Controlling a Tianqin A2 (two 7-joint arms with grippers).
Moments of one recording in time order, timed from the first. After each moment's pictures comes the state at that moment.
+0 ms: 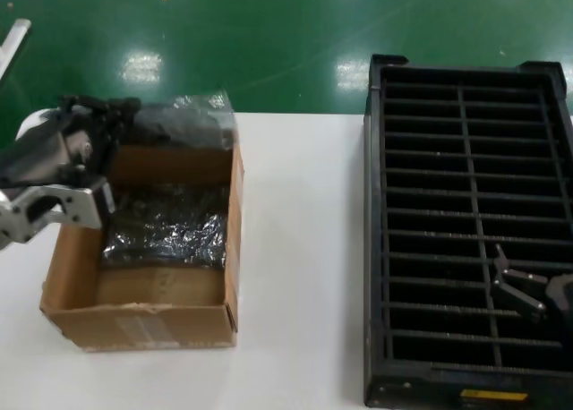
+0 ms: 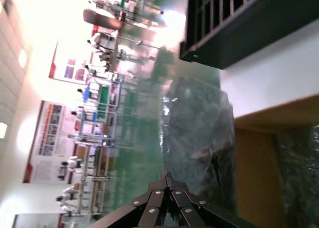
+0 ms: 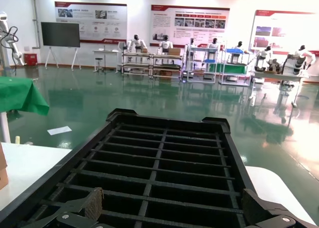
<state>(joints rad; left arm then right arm) -0.49 -0.74 1.76 -1.57 -1.18 0.41 0.29 0.04 0.31 -1.61 1.58 1.80 -0.04 0.02</state>
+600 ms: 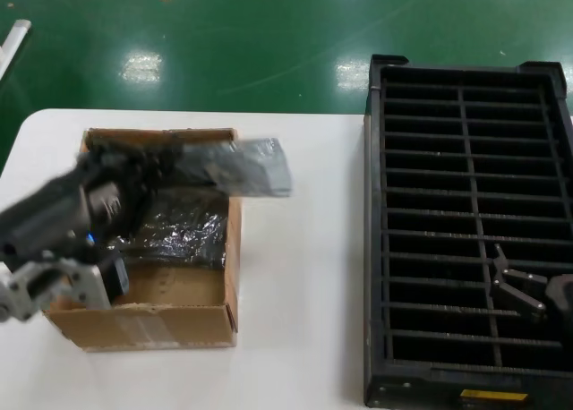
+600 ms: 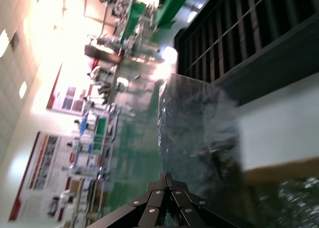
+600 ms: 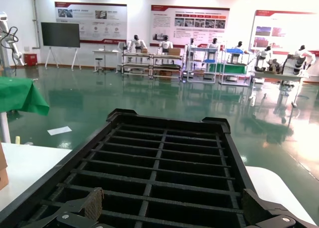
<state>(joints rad) -0.22 -0.84 1.66 -1.87 -1.30 0.40 0.30 0.04 0.31 -1.61 1.58 1.80 -0.04 0.02</state>
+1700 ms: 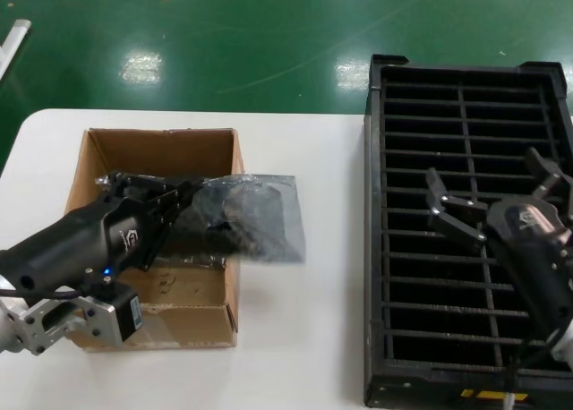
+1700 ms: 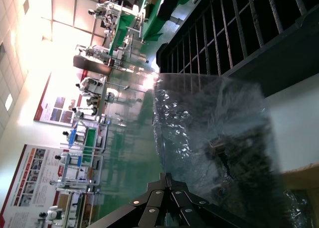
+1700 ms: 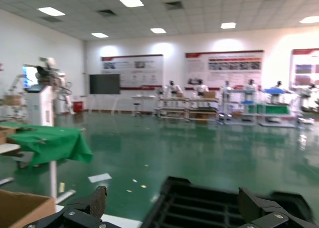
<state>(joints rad) -0.15 -0.86 1.70 -1.89 -1.39 0.38 0.41 0.18 0.17 -1.58 1.59 1.86 -0.25 -0.14</state>
